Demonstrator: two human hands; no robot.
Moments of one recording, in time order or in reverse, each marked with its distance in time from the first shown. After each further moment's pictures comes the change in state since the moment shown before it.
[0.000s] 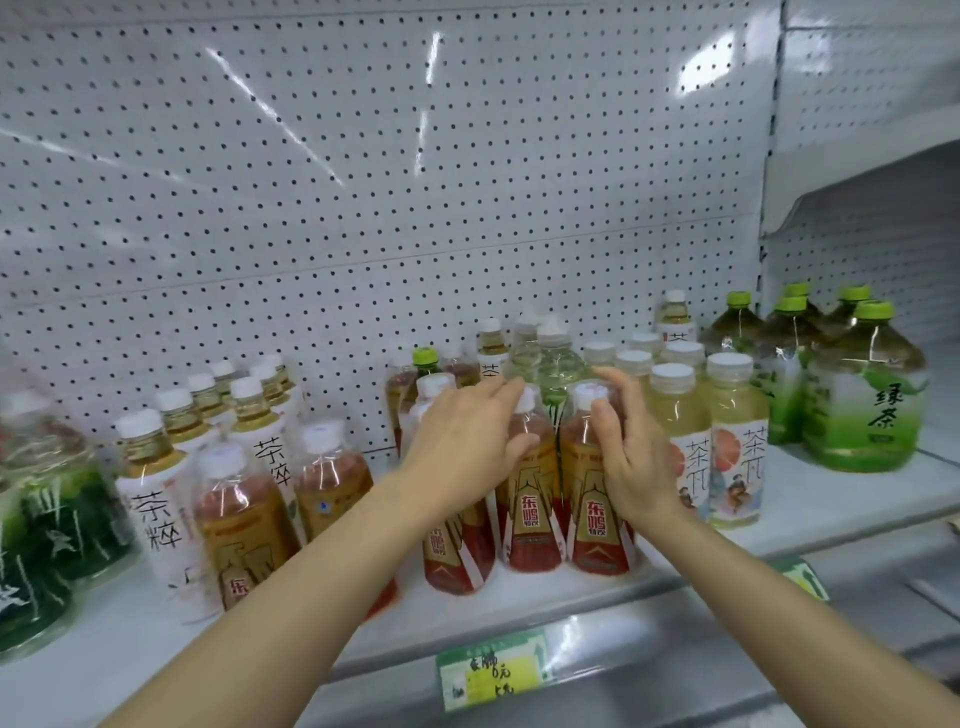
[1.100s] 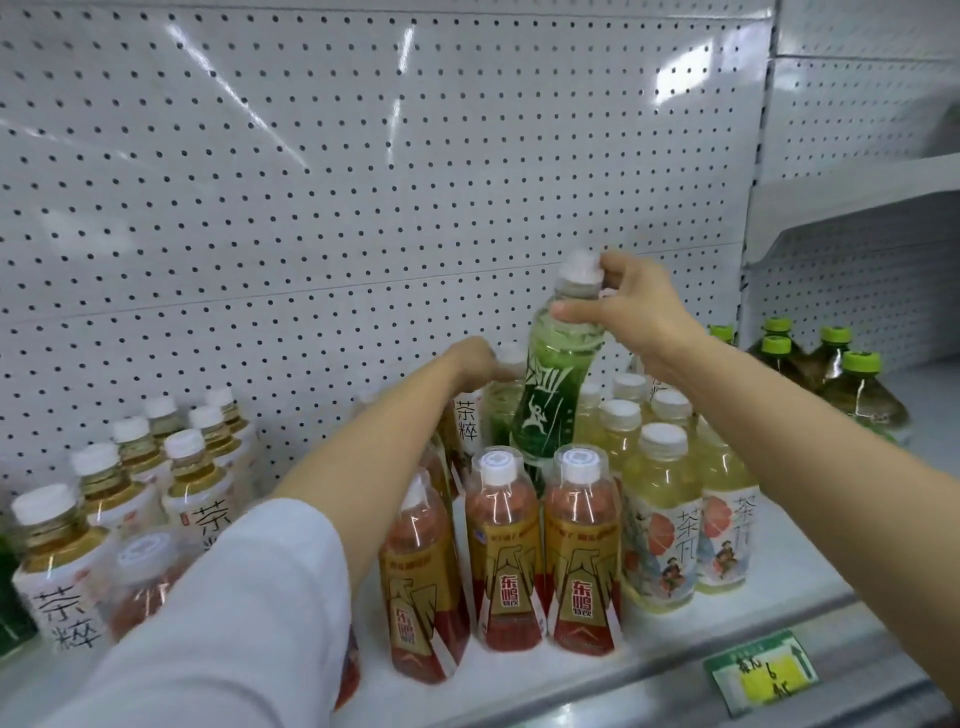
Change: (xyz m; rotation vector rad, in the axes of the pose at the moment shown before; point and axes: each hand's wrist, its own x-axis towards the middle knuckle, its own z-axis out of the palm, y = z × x) left_hand 0.199 -0.061 0.046 -0.475 -0.378 -0.364; right_hand 0.189 -0.041 -0.028 0.089 -0.226 0.421
